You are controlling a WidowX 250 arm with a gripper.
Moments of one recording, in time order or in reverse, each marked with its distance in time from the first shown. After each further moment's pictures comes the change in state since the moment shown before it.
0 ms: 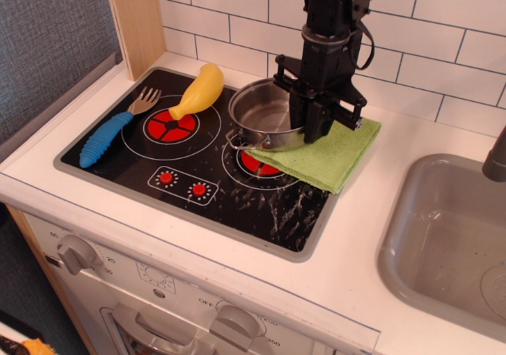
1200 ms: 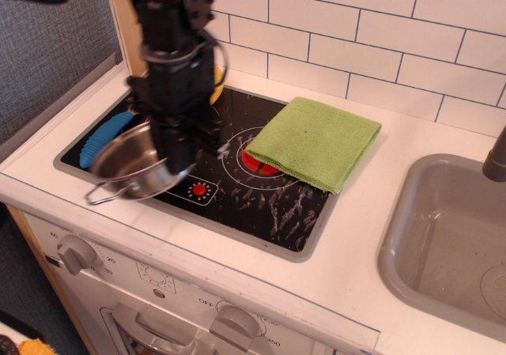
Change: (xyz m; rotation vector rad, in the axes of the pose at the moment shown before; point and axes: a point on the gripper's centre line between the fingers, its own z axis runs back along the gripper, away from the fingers) arm -0.137 0.041 0.026 0.020 -0.003 0.162
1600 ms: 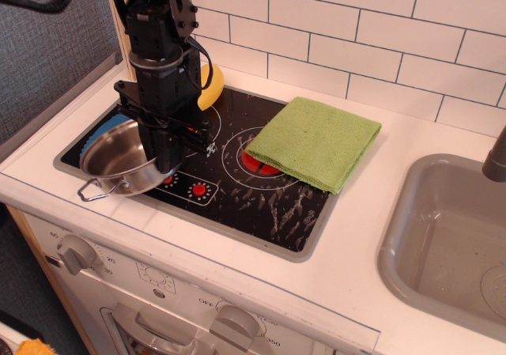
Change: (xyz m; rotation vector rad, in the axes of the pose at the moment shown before) arm 0.010 0.019 -0.020 -0.001 0.006 0.040
